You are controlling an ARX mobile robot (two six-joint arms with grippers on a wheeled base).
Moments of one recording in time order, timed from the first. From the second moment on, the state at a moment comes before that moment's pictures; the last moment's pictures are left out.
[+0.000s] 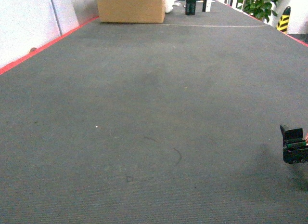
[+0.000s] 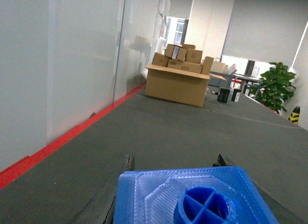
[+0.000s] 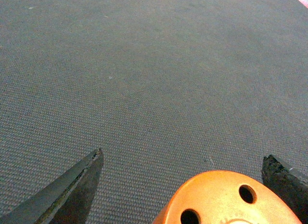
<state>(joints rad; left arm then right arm) -0.17 0.47 0.10 0.64 -0.29 -0.10 -0.05 2.15 0.62 1.26 -0.02 -0.20</state>
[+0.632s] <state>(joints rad) -0.17 0.47 0.10 0.64 -0.29 -0.10 -0.05 2.16 0.63 1.25 -0.02 -0.20</state>
